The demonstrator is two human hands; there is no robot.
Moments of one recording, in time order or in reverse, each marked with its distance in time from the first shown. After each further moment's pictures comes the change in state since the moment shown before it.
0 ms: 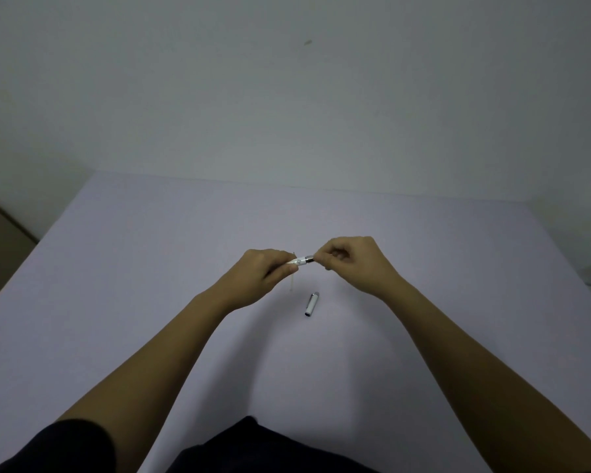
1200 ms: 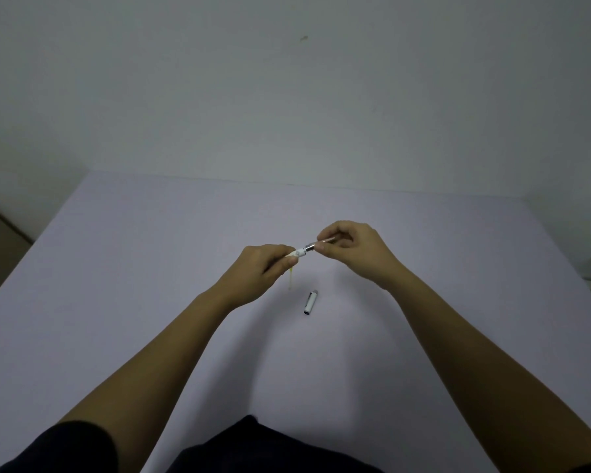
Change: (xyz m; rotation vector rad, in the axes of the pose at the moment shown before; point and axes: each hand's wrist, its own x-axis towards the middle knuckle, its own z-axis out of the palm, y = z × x) left_hand 0.005 -0.003 0.003 -0.077 0.057 -0.004; right_hand 0.006 -0.009 -0.010 0.202 0.026 0.178
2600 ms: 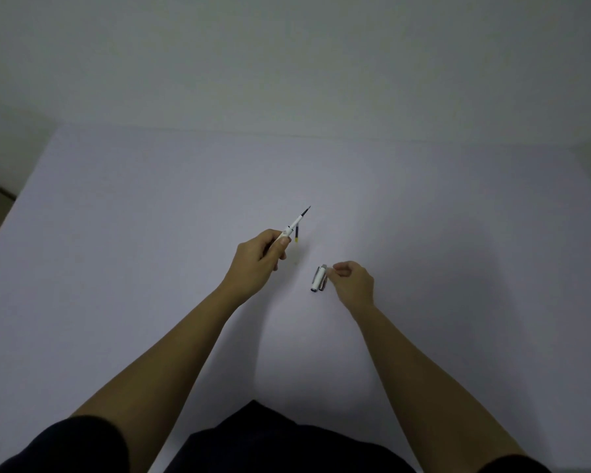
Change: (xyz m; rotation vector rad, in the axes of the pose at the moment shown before) left_hand 0.012 -0.051 0.043 -0.324 0.121 -0.354; right_hand 0.021 0.163 0.084 -0.031 0.380 0.535
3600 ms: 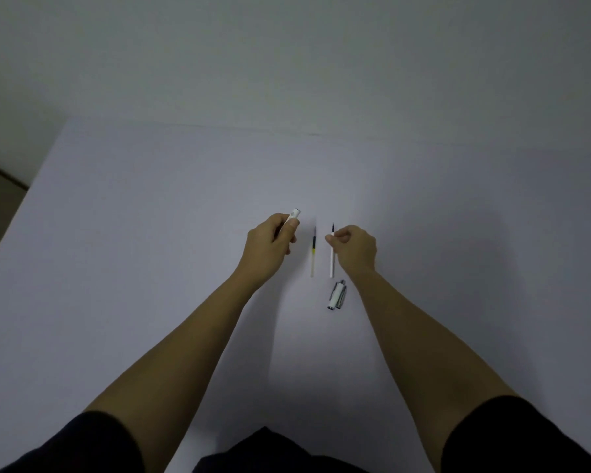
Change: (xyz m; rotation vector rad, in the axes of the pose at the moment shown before) left_hand 0.060 -0.019 -0.007 0.015 0.110 -0.097; right_hand 0.071 -0.064 0.035 -0.115 -0.028 -0.117
